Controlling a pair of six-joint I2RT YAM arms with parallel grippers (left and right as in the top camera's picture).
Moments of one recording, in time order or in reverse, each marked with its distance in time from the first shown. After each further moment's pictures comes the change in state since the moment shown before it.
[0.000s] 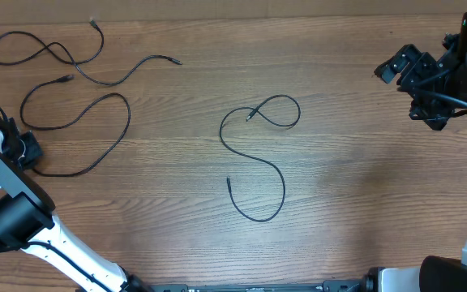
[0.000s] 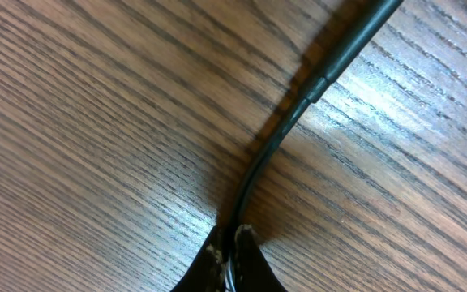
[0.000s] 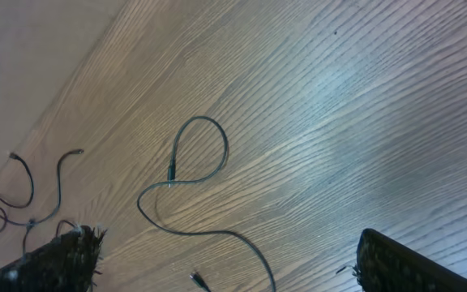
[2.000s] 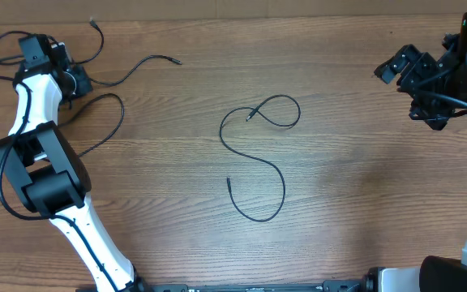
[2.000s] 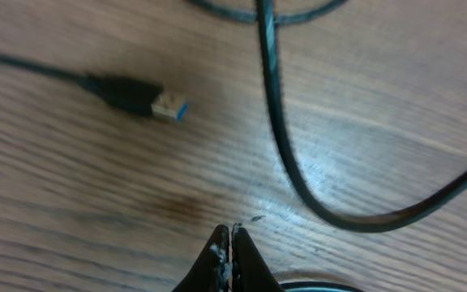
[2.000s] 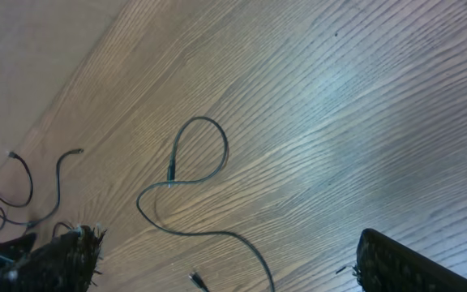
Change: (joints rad) left arm -0.339 0.093 0.185 0.270 0.200 -0.151; right arm 0.000 0.000 0.000 0.004 0.000 -0.006
